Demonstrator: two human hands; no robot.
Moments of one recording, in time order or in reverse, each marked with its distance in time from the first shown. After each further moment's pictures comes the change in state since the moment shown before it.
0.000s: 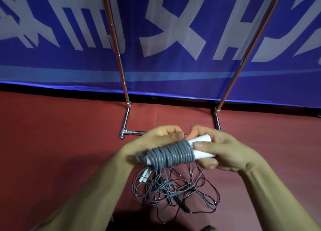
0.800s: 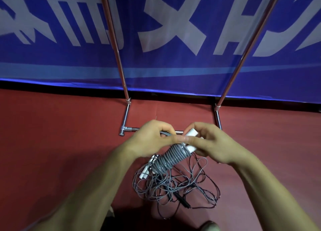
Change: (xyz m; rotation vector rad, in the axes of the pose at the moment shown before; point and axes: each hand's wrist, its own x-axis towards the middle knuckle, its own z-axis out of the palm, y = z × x) left_hand -0.004 0.002 -0.002 0.791 0.329 0.128; right_hand 0.014 0.009 0.003 -0.561 0.386 0.000
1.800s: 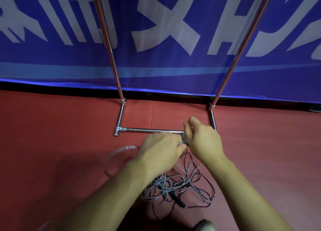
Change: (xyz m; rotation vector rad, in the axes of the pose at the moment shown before) left_hand -0.003 0.022 0.044 0.749 0.054 -0.011; right_hand 0.022 0.030 0.016 -0.912 0.607 0.043
